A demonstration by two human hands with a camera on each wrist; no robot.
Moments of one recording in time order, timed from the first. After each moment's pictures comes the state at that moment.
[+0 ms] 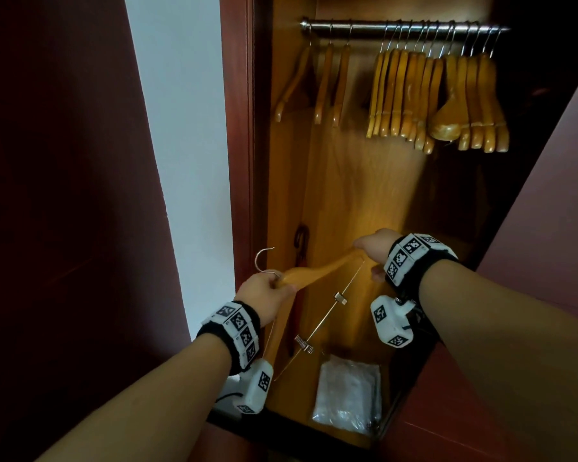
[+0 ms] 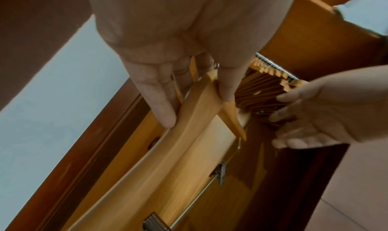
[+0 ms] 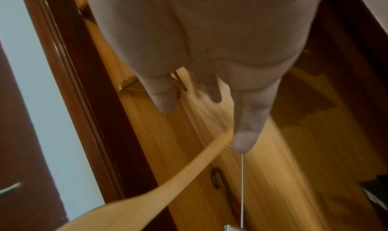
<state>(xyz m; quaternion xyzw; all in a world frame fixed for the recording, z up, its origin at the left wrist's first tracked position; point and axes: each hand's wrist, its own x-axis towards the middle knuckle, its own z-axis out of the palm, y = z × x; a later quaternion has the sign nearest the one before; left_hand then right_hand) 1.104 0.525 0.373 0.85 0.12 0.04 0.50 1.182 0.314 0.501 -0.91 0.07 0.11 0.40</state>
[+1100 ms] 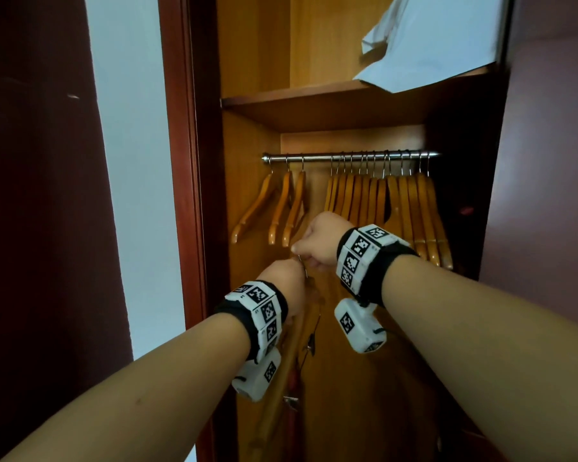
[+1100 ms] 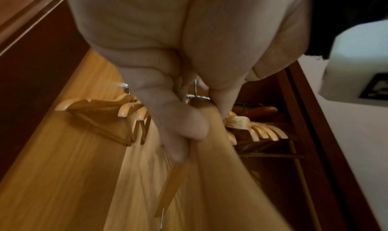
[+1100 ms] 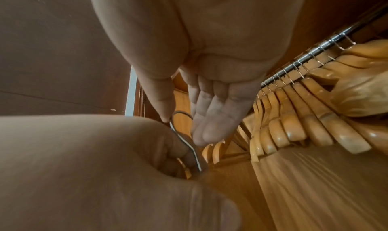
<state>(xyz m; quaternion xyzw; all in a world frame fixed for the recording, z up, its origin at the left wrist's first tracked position) 1.242 0.401 0.617 0.97 0.10 0.10 0.18 1.260 0.296 0.687 -0.91 -0.24 -0.06 0.33</state>
